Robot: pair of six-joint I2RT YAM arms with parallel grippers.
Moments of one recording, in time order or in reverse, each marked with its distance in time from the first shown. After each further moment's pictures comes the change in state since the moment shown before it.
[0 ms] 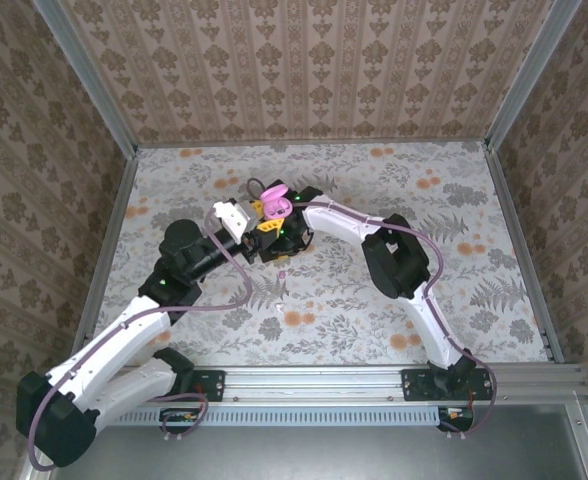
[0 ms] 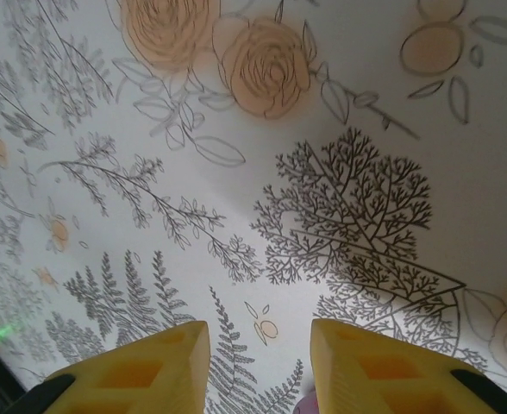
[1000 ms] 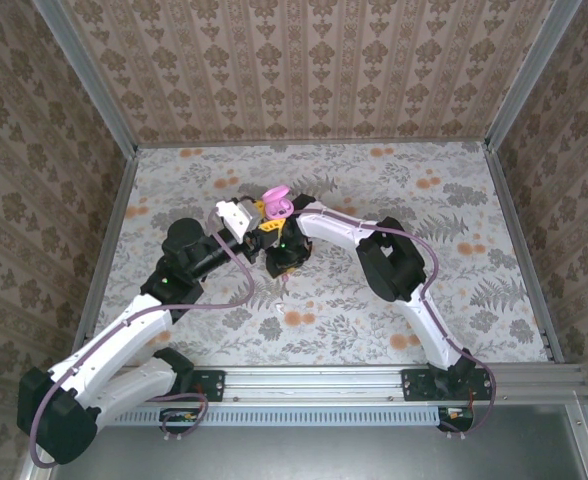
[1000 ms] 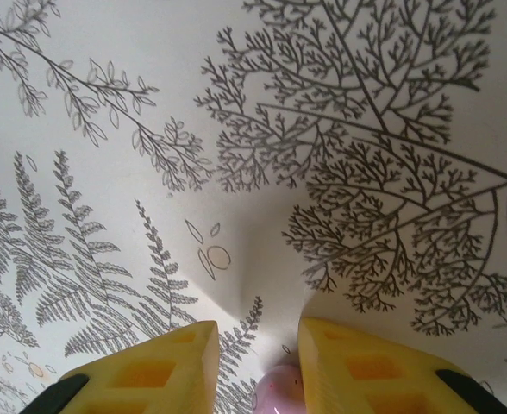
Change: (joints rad) left arm 0.000 0.019 0.000 0.002 0.000 0.000; right arm 0.043 0.001 -0.036 -0.124 0.093 -0.117
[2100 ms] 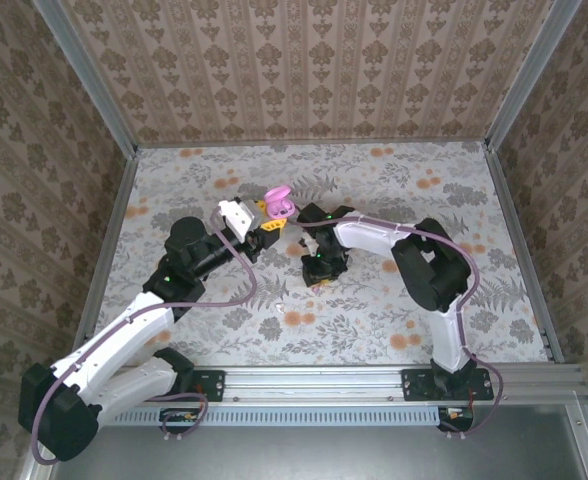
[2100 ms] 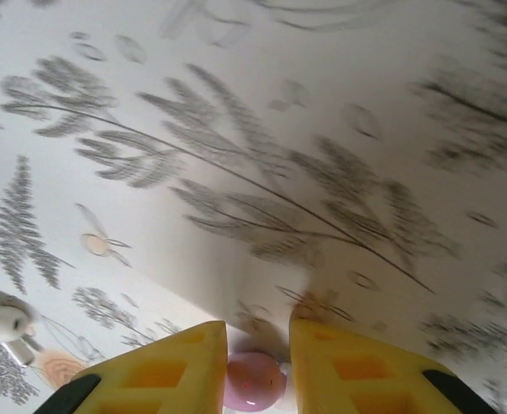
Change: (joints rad) left arm 0.000 0.020 0.000 0.008 0.000 0.000; right arm -0.105 -0.326 -0.527 0.170 0.053 0.168
